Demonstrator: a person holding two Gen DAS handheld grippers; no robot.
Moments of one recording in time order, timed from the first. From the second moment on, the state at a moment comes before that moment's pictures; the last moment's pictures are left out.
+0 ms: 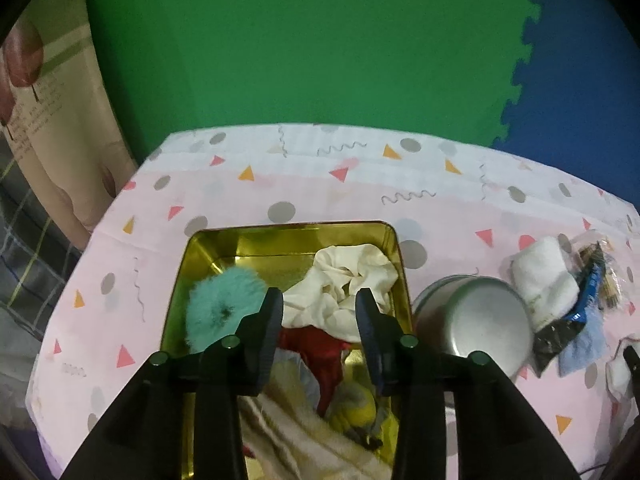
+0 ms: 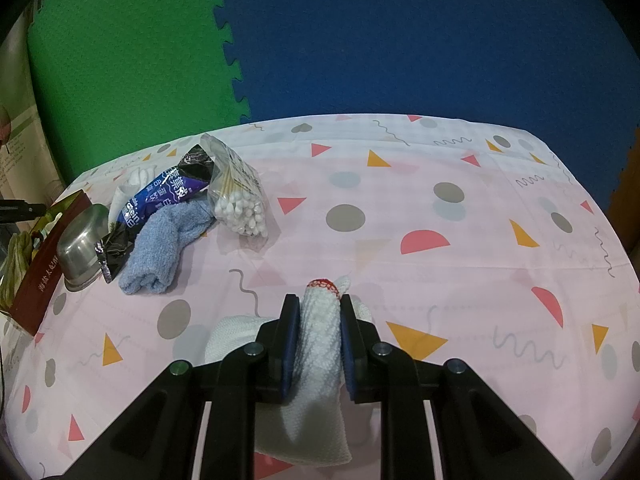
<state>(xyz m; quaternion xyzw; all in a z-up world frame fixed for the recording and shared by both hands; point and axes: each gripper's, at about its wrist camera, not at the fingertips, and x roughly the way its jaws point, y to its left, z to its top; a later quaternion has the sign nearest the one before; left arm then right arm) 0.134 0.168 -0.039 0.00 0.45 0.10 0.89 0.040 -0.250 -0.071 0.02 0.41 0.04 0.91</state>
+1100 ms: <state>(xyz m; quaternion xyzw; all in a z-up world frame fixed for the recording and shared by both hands) 0.029 0.199 -0.046 -0.03 0.41 0.19 0.89 0.040 -0.236 -0.070 -0.04 0.41 0.01 0.91</state>
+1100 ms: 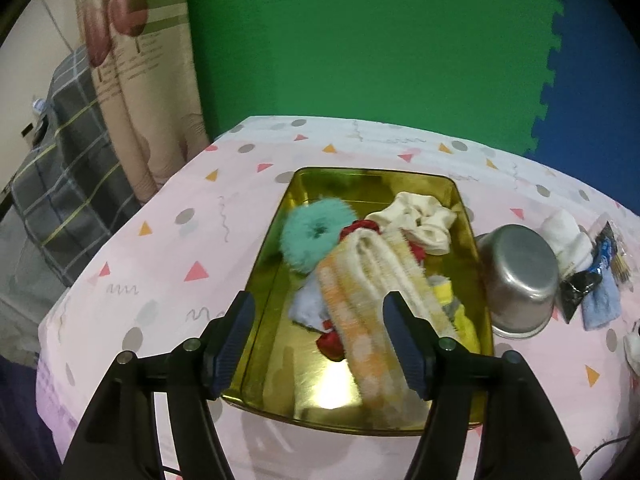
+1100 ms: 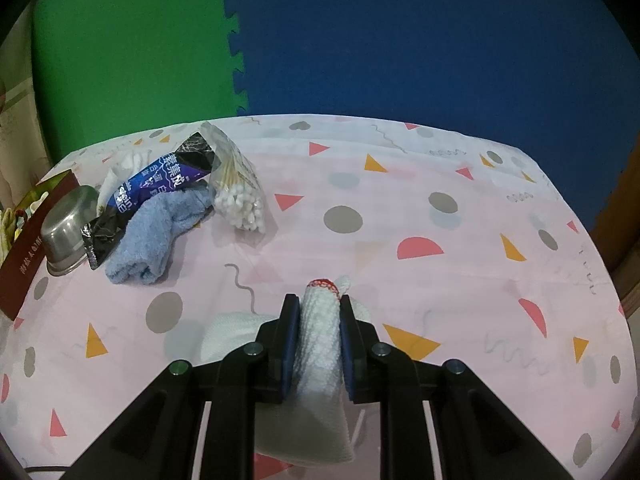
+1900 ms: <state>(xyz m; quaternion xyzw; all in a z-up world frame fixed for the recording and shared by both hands) 0.016 0.217 -0.051 -0.04 0.39 0.20 0.90 0.038 -0.207 -0.041 -0.07 0.41 0.00 0.91</state>
